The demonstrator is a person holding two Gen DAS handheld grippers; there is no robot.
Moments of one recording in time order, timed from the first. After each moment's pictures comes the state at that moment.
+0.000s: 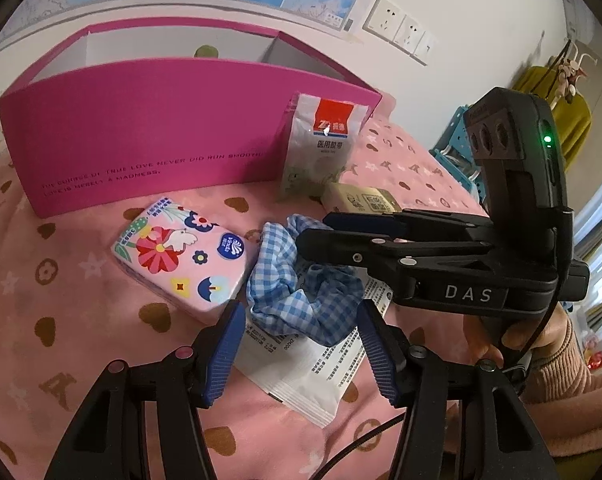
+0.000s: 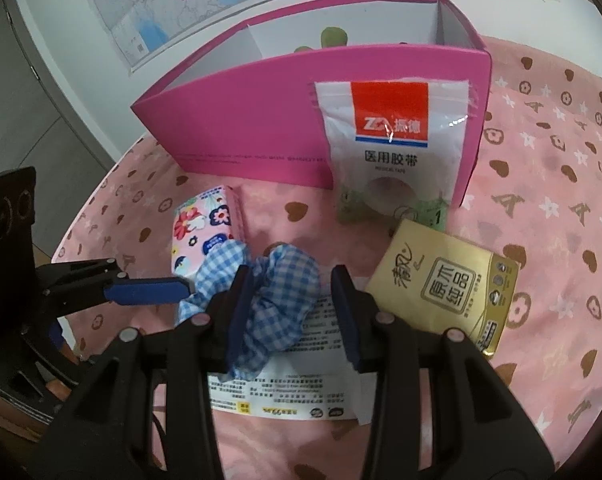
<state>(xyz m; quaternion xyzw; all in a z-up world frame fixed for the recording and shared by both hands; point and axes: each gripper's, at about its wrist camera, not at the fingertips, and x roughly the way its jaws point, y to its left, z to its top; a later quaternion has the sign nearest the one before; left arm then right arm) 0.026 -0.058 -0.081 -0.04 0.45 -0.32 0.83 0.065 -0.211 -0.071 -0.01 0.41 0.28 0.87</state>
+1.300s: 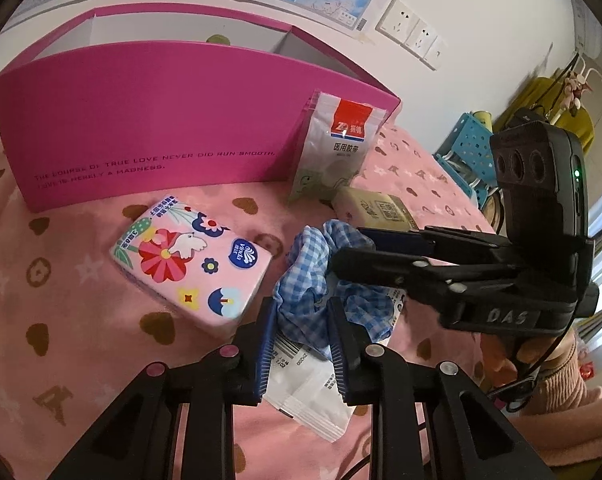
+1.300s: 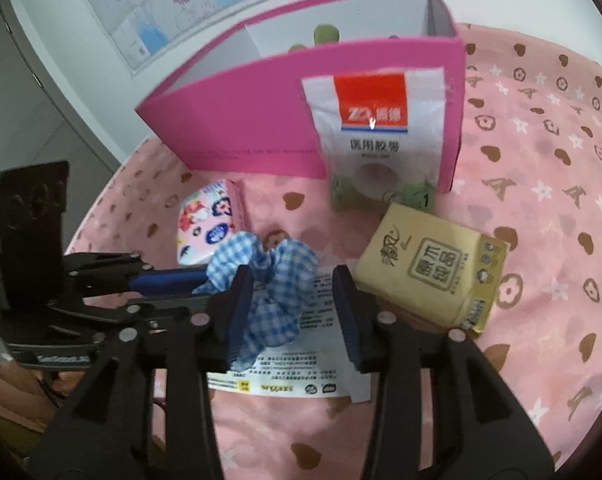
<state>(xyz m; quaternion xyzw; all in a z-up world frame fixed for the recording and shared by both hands) 0.037 -0.051 -0.089 -0.06 0.46 -0.32 0.83 0.062 -0.223 -0.071 0.00 0.42 0.28 0.86</state>
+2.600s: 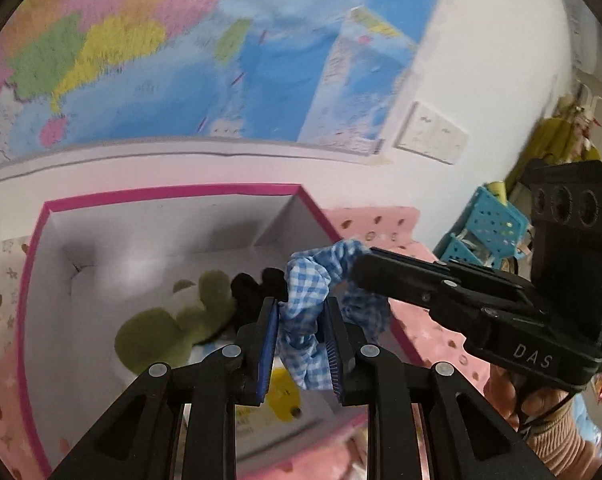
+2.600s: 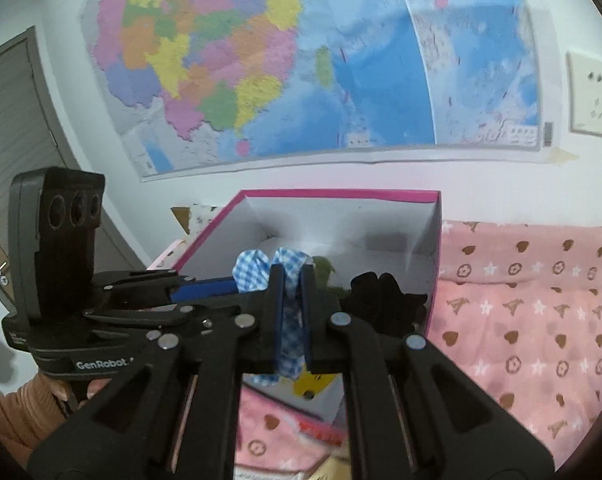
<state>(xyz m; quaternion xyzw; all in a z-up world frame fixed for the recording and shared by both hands) 0.208 -0.086 0.022 -0.05 0.38 -0.30 0.87 0.173 -0.229 0.074 0.02 0.28 0.30 0.91</state>
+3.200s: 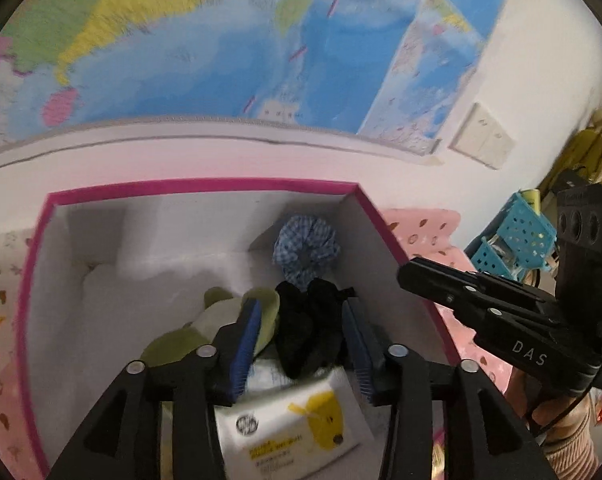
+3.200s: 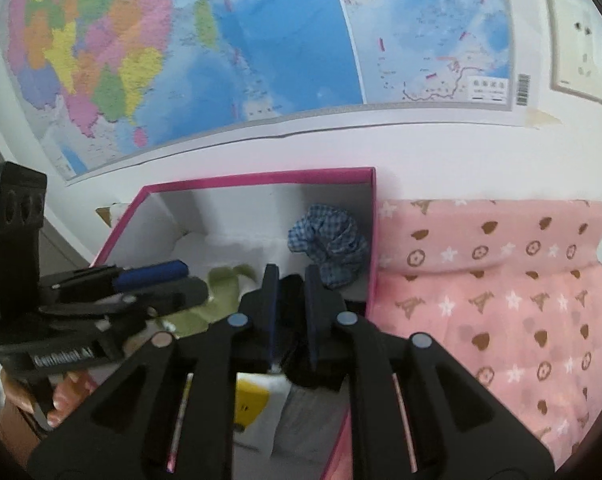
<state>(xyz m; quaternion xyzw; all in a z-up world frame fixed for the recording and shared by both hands) 0.237 -0.071 0.011 -0.05 0.40 -0.27 0.87 0.233 -0.239 0.051 0.03 0.34 0.19 0.92</state>
